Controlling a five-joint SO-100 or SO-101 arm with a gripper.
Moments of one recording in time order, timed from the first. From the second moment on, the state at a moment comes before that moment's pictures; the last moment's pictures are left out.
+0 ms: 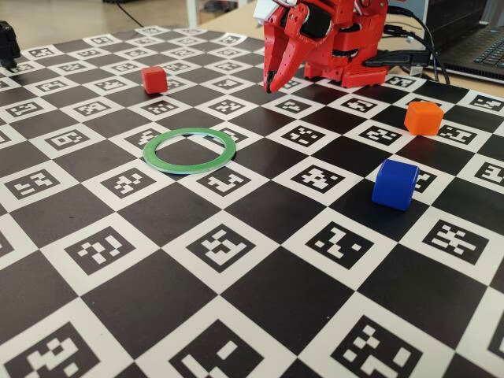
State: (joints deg) arm 7.6 189.4 179.4 73.9 -84.7
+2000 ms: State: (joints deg) arm 16.3 132.0 119.0 84.3 -22.5
